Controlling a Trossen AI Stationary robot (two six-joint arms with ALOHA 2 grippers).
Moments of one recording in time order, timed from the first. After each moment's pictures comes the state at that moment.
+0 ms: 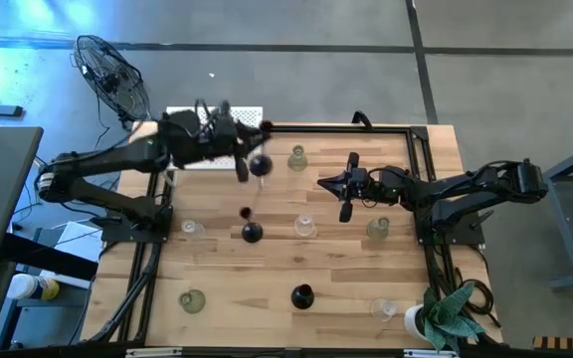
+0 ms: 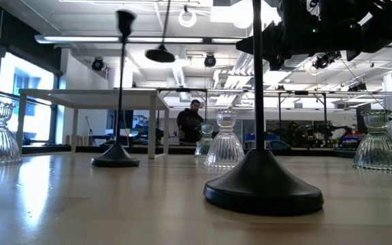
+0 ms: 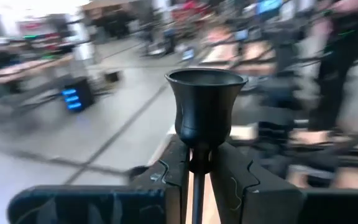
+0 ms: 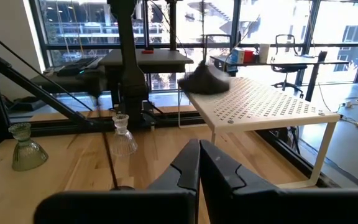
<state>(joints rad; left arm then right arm) 0.18 1.15 1.26 -0.15 -0.19 0.13 -0.12 1.23 0.43 0.83 0.06 0.00</state>
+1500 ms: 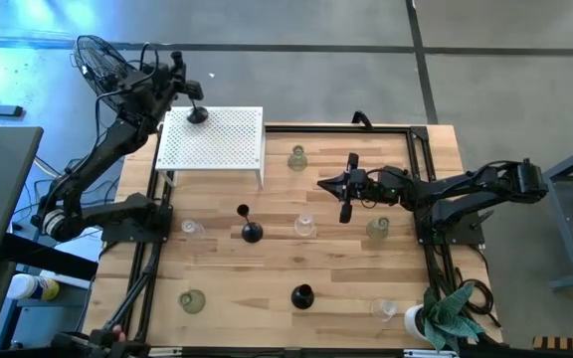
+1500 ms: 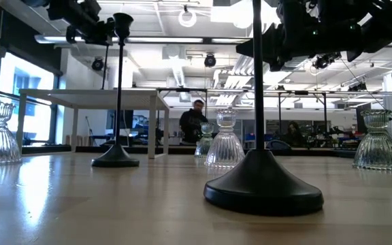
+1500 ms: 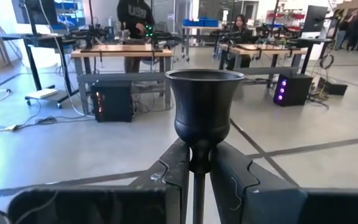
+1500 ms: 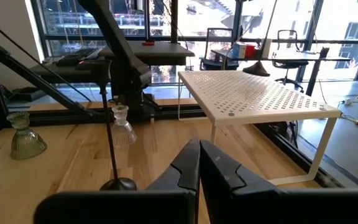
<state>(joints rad) 1.04 0.98 0.92 0.07 -0.27 -0.05 -0.12 1.24 0.43 0.80 0.06 -0.02</state>
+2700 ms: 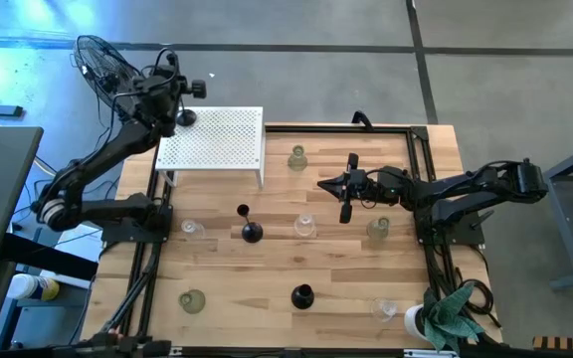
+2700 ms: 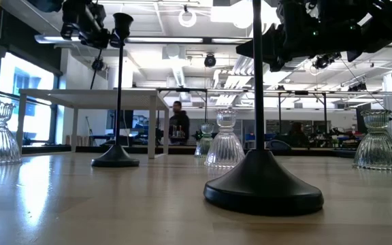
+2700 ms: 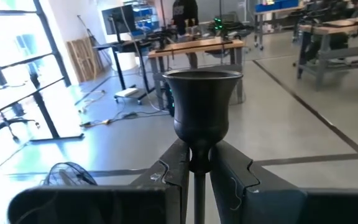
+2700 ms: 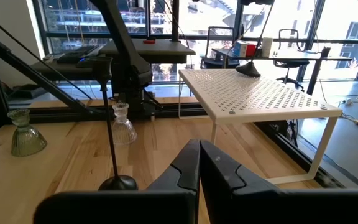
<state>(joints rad) 0.91 1.05 0.92 0.11 -0.73 0.07 -0.12 1.24 0.43 0.79 0.05 -0.03</state>
